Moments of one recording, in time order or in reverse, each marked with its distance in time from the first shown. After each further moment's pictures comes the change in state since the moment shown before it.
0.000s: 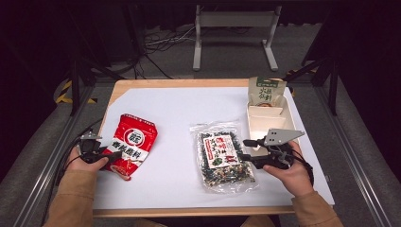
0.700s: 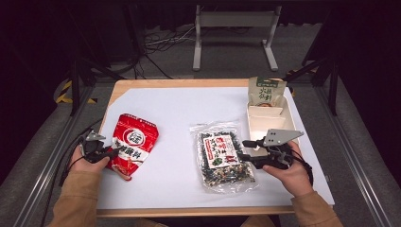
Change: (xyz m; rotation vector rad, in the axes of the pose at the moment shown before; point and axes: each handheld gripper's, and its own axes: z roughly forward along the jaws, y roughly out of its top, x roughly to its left) left arm -0.016 0.005 -0.005 -0.020 0.096 0.076; right arm 0.000 -0.001 0.002 0.005 0.006 -0.006
